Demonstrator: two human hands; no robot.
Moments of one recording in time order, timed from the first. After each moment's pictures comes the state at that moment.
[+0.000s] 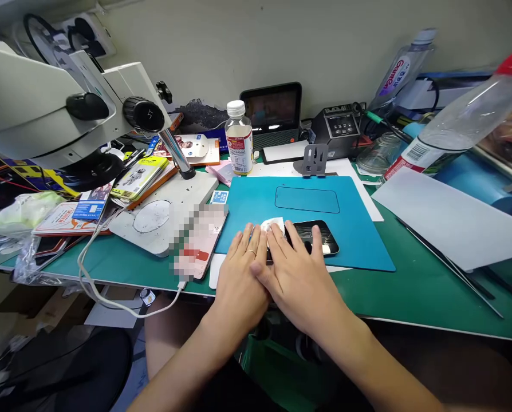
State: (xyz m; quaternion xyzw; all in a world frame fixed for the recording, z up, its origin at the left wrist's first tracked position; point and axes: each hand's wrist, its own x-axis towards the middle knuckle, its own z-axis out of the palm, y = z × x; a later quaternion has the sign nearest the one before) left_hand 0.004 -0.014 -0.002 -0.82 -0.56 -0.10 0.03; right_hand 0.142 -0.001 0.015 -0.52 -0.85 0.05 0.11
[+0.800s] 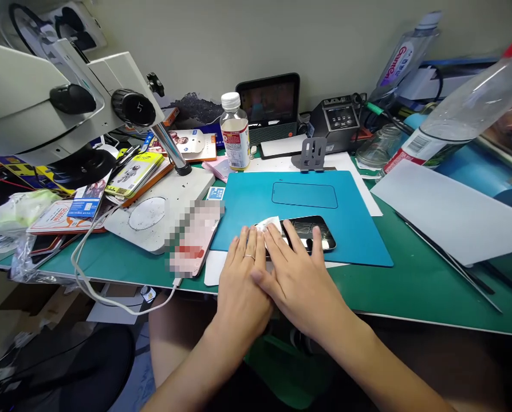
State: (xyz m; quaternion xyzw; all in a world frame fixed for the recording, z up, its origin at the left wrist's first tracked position) left_hand 0.020 -0.029 -0.005 -0.79 -0.59 -0.12 0.06; right_hand 0.154 -0.007 0.005 -0.49 -0.86 0.06 0.12
